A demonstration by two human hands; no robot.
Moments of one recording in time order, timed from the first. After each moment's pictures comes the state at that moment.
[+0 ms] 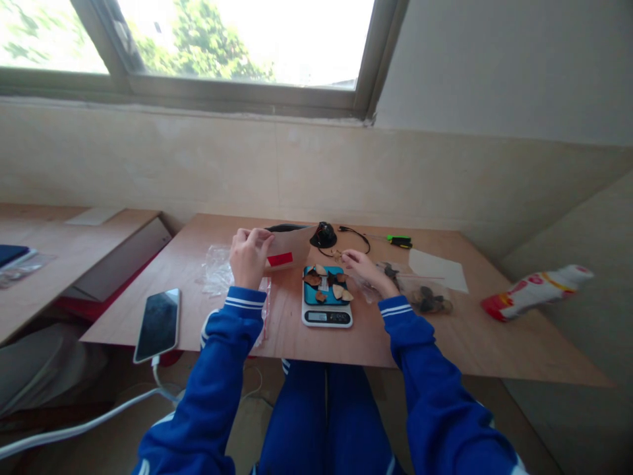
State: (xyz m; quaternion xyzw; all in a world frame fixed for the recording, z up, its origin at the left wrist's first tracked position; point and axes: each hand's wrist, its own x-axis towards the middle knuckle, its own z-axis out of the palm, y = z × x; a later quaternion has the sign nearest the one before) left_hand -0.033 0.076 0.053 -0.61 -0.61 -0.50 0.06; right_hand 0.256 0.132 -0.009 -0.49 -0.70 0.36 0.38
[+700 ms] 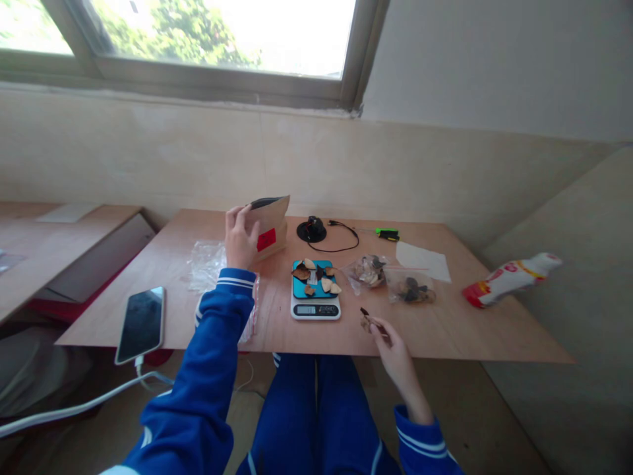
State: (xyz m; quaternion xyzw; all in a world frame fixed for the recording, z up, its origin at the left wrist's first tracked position) left_hand -0.036 0.115 0.044 -0.64 -0.54 -0.55 0.03; right_hand 0.297 -0.068 -0.064 -0.62 -0.53 0.33 0.47
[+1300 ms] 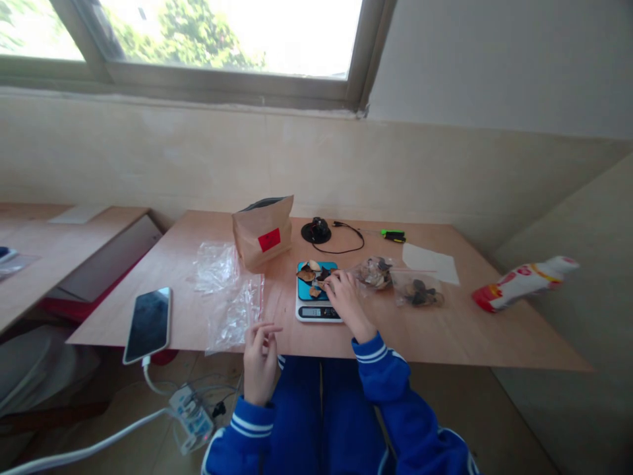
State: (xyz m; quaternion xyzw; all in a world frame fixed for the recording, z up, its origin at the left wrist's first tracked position) left_hand 0.011 -0.083 -0.063 -0.57 -0.62 -0.51 -0.18; right_hand 0.212 0.041 -0.035 -0.58 -0.78 -0.01 0.24
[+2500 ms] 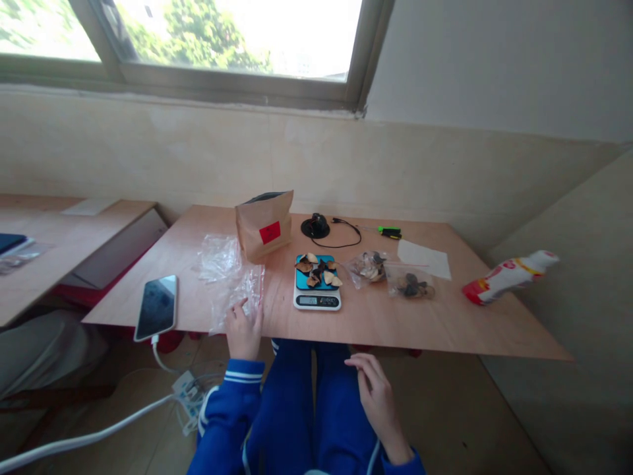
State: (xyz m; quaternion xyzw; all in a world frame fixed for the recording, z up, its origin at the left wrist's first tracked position) left_hand -0.020 -0.057 -0.084 -0.51 -0.75 -0.42 -0.02; right_hand 0.263 -0.154 -0.085 -0.59 -0.68 0.20 0.39
